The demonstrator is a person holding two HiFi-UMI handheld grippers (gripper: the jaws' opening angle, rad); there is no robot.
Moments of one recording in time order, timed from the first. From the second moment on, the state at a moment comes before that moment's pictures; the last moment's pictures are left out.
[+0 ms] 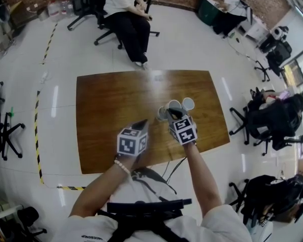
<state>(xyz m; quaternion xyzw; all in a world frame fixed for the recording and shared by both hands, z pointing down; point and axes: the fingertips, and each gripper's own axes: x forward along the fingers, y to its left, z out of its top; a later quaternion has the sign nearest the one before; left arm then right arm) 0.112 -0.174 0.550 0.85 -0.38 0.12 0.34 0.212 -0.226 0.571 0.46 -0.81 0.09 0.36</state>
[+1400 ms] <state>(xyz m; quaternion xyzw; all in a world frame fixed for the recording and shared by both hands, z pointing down) 0.086 -0.182 0.570 0.83 -0.40 0.12 0.37 0.197 -0.229 0.639 0.42 -0.79 0.11 0.43</state>
